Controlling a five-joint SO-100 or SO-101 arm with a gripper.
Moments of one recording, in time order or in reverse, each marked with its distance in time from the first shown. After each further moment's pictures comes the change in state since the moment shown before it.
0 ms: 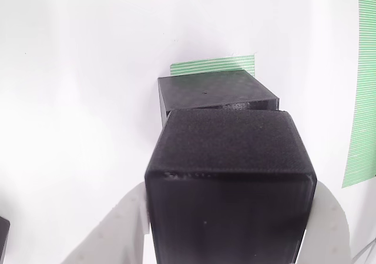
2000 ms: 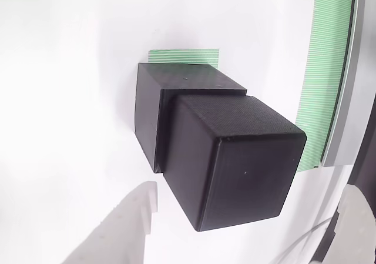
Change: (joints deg) arm 0.0 19.8 9.2 -2.3 -10.3
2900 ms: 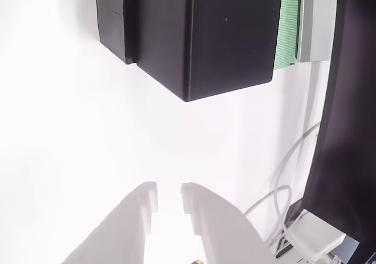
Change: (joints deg) arm 15.0 10.2 8.4 -8.4 -4.6
